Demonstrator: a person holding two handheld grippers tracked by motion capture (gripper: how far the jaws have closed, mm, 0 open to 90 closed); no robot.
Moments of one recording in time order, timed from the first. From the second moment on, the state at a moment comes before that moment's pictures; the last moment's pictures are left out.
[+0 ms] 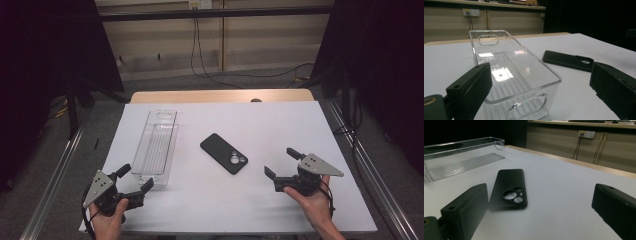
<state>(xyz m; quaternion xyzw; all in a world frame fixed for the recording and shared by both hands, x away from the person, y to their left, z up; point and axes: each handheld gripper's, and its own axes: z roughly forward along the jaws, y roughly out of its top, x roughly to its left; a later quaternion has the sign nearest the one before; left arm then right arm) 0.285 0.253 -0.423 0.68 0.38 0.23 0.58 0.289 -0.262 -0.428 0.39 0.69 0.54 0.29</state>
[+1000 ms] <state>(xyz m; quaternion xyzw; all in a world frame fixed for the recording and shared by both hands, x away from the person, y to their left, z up) 0.287 0.253 -0.422 0.68 0.39 0.23 0.58 0.347 -0.217 -0.412 0.36 0.69 0.56 0.29</state>
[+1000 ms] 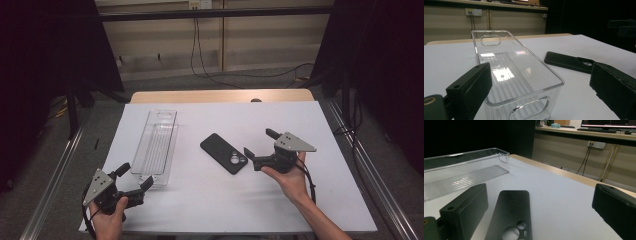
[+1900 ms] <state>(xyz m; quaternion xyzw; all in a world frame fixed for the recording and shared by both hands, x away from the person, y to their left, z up) 0.288 0.255 -0.424 0.67 0.40 0.23 0.58 0.405 -0.186 -0.413 0.34 0.70 0.55 0.29</state>
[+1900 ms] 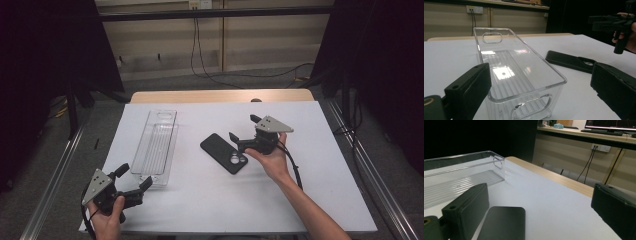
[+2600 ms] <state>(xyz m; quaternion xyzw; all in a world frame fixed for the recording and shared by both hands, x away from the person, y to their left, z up) 0.288 0.255 -0.423 0.68 0.39 0.23 0.58 0.444 -0.169 -0.420 0.35 0.70 0.56 0.28</state>
